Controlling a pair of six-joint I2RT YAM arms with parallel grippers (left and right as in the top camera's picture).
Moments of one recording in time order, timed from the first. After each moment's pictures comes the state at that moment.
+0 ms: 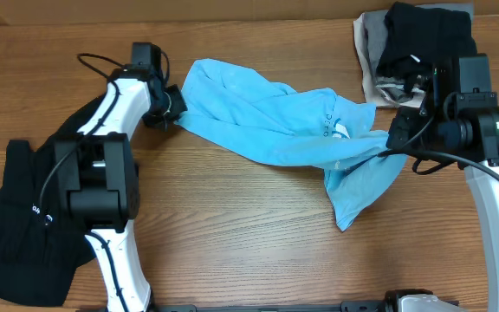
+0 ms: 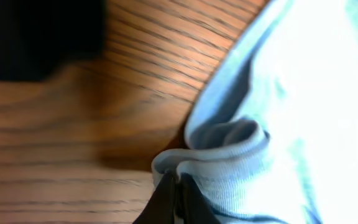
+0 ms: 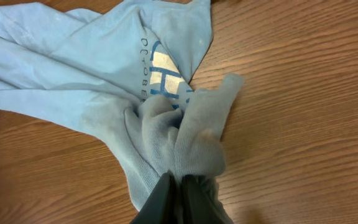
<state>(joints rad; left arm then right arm) -0.03 2.20 1.64 -0.73 0.12 -0.42 0.05 1.39 1.57 -1.35 -0.06 0.36</state>
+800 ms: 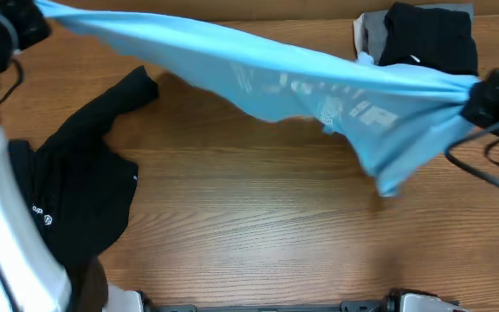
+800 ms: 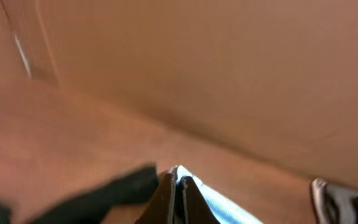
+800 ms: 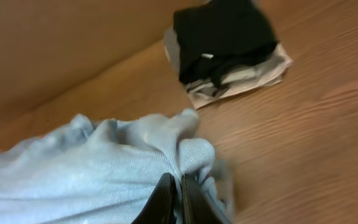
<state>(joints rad) 0.25 1.66 2.45 -1.21 0.15 -0.29 -0.15 1.41 2.18 -1.55 -0.08 0.35</state>
